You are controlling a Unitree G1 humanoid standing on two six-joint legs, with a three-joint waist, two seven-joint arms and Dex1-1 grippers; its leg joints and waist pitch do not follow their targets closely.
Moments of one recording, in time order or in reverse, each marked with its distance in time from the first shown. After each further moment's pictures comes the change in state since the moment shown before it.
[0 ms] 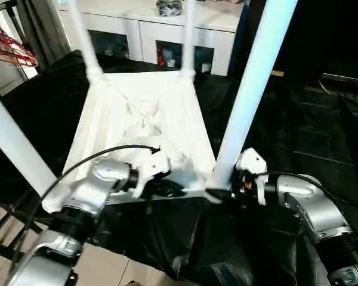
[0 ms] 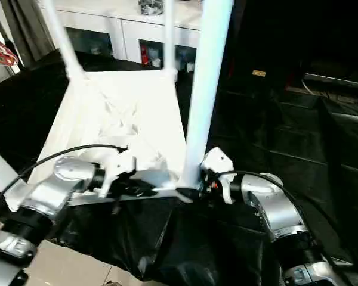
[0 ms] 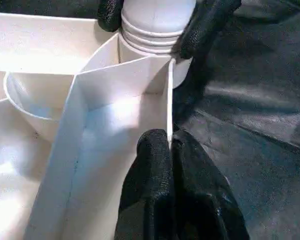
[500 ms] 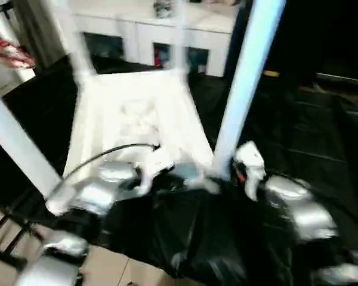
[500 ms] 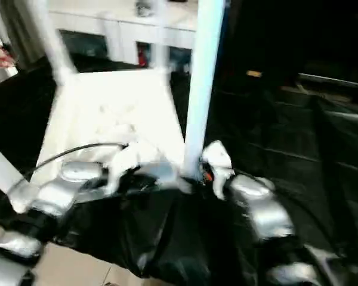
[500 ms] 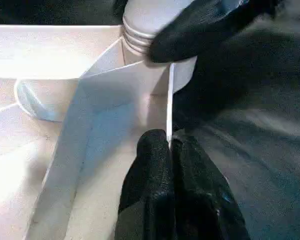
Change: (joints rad) left arm -0.028 -0.134 0.036 0.053 0.073 0.050 0.325; right arm -0.037 0.228 -0.122 0.122 -0.062 0.007 -0.488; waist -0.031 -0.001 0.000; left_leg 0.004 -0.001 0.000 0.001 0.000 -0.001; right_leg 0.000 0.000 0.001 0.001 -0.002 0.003
